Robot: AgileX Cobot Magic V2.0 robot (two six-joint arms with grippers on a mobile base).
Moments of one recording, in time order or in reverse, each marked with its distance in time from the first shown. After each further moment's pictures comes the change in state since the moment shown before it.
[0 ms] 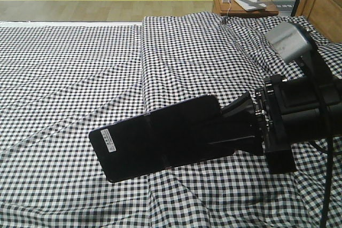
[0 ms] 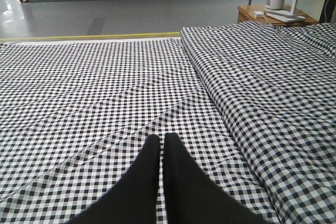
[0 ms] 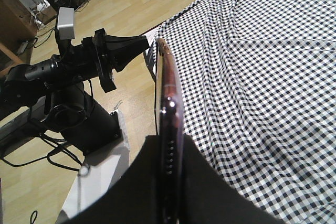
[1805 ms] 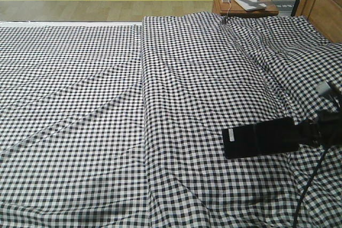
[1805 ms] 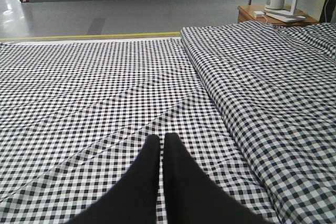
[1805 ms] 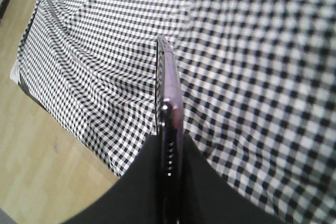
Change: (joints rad) left arm 0.000 0.000 0.000 0.000 0.000 0.000; right arm -0.632 0.677 -0.012 -0.100 -0.068 -0.309
